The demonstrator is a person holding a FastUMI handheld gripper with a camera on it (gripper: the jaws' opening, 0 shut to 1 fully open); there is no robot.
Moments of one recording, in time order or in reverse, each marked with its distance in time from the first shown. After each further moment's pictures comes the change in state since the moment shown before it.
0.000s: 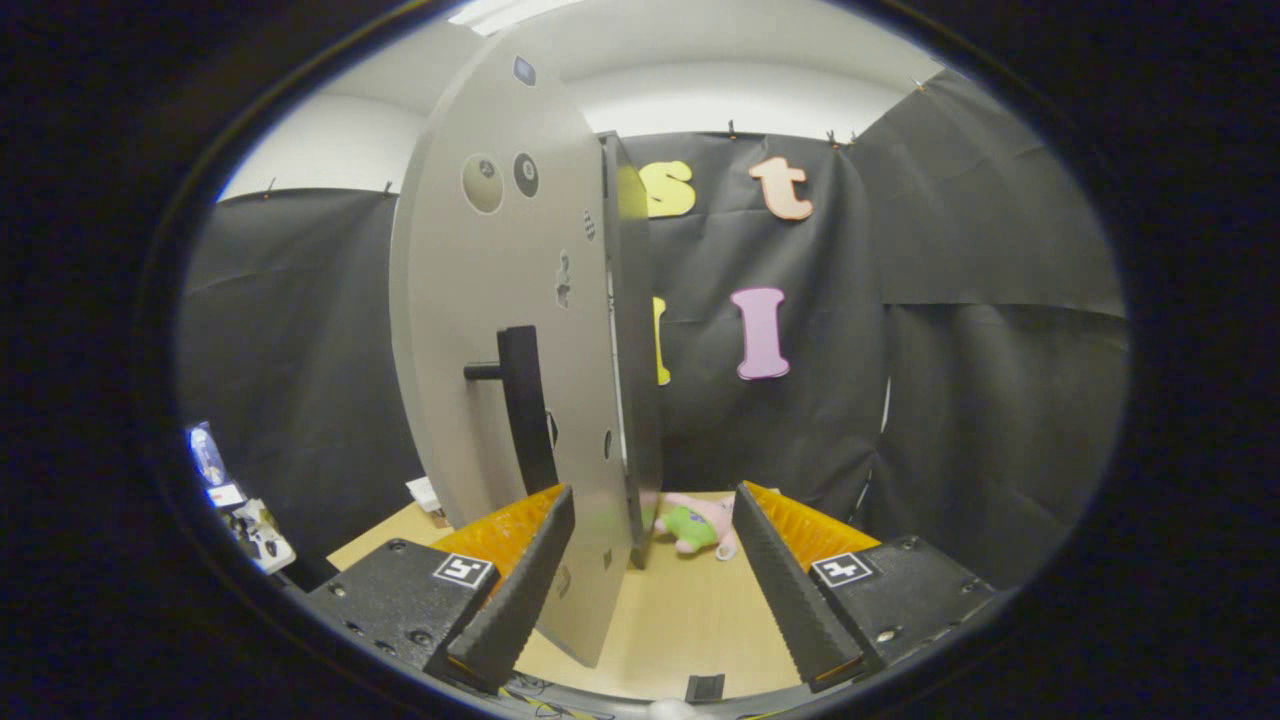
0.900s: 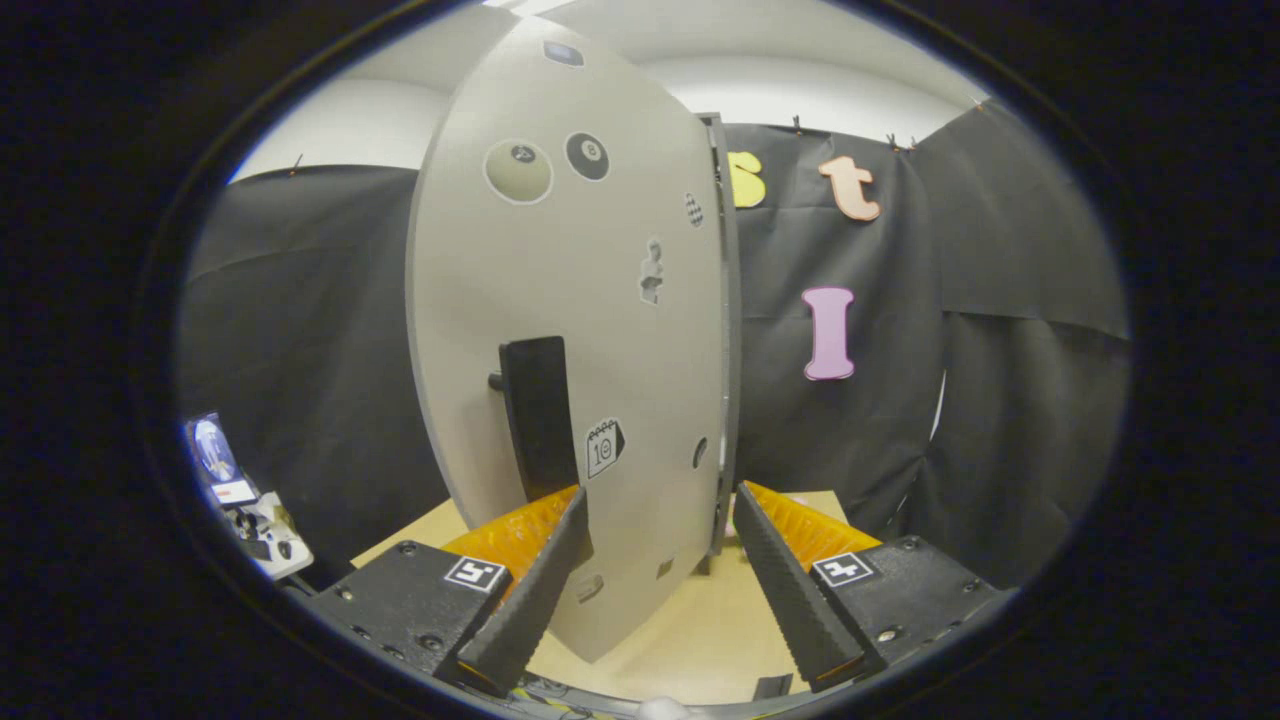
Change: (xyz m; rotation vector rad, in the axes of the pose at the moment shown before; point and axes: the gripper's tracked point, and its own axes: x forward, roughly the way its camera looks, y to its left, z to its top) arm 0.044 0.143 -0.002 -0.049 0.019 0.035
